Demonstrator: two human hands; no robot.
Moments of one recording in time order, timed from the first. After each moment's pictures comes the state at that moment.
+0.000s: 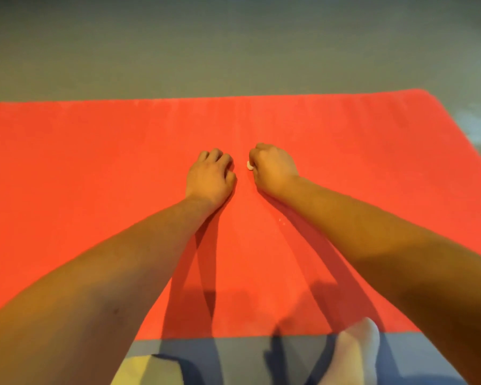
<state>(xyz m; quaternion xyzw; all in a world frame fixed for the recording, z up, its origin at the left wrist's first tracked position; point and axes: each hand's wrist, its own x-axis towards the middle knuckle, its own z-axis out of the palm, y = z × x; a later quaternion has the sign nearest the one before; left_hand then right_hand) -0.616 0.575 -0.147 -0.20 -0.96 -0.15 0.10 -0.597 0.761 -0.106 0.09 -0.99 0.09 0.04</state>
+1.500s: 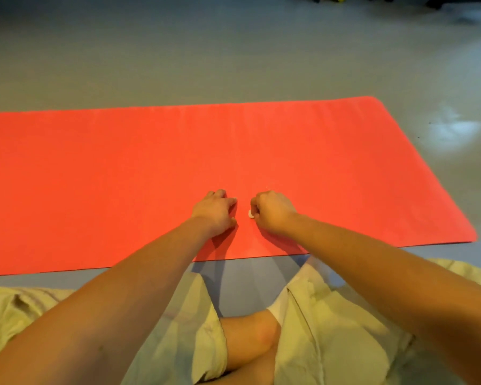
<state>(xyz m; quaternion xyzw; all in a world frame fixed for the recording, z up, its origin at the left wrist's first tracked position) -0.437 0.547 -0.078 -0.22 -0.96 -0.04 -0.17 -0.394 0.731 -0.074 0.06 -0.99 0.11 -0.10</state>
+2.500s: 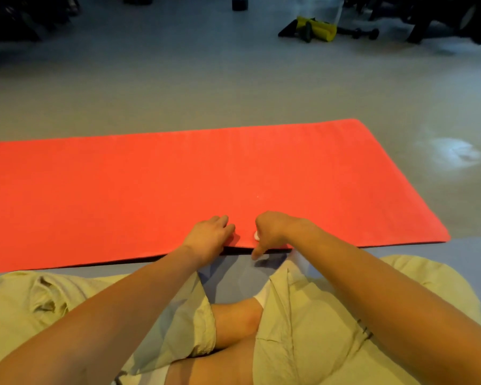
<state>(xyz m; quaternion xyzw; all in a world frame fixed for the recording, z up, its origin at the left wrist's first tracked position) -0.355 0.527 -0.056 -0.39 -0.92 0.08 -0.04 -0.336 0.741 -0.017 0.11 -0.96 0.05 -0.25</state>
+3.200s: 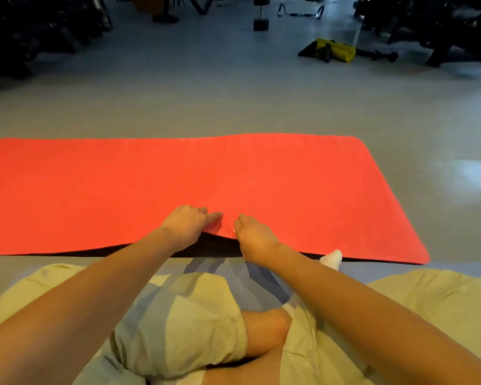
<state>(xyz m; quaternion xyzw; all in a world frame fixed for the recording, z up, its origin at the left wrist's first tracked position) -0.385 0.433 0.019 -0.32 -0.93 0.17 -0.04 -0.337 0.641 -0.036 0.20 -0.98 0.02 -0.01</state>
